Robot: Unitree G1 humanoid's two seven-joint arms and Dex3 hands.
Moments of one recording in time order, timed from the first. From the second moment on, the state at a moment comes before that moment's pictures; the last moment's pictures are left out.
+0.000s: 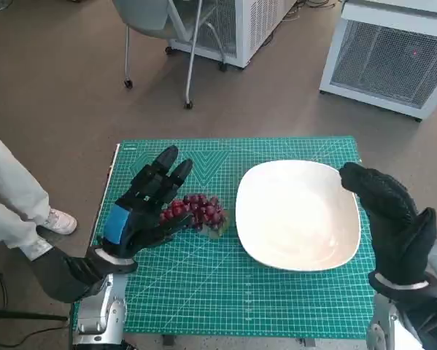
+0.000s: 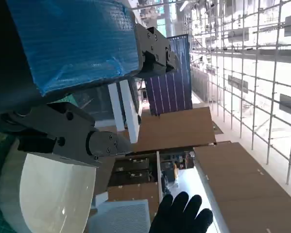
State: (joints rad) left arm -0.35 0.16 0.16 0.24 -0.36 -0.32 -0.55; right arm -0.32 -0.15 -0.17 0.16 0.32 -0.56 0.38
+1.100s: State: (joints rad) left arm -0.53 0.46 -0.18 0.22 0.64 -0.02 -0.37; right arm -0.32 -0.15 -0.17 0.16 0.33 -0.56 0.38
